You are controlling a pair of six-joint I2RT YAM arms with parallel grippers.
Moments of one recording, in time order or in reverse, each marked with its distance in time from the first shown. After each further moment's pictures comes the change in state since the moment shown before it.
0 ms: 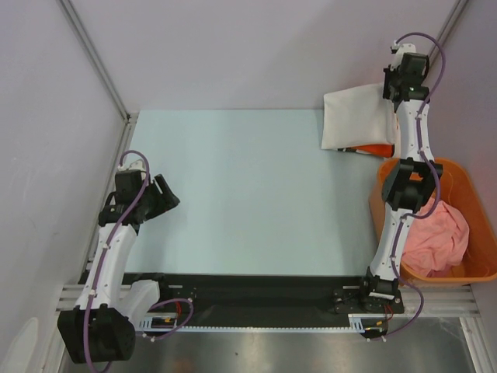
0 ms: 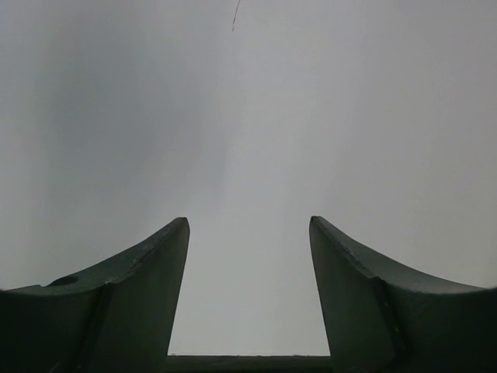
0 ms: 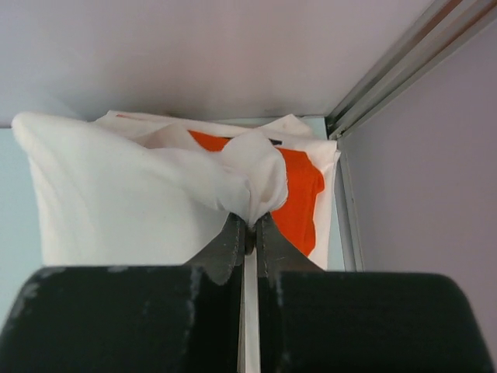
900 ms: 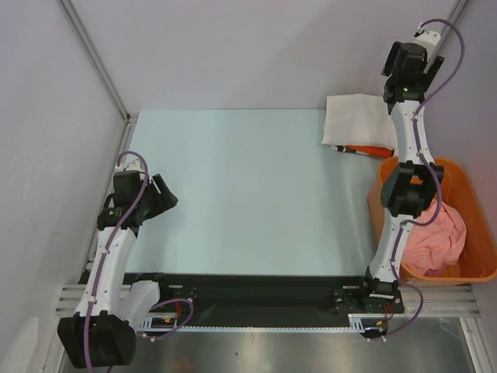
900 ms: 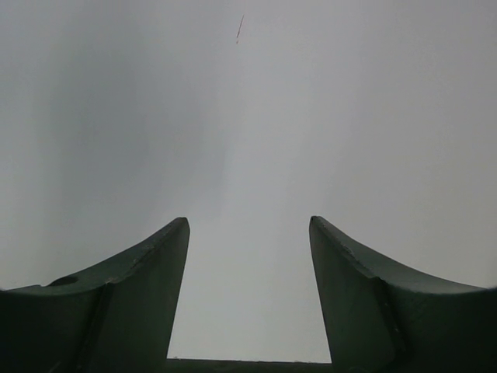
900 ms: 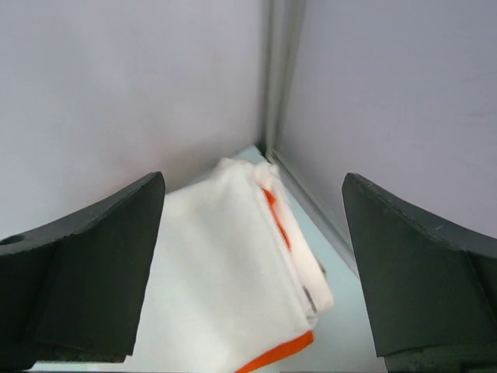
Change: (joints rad) left arm 0.000 -0.024 0.000 -0.001 -0.025 -0.002; right arm 0.045 -0.035 -0.100 0.335 0.494 0.237
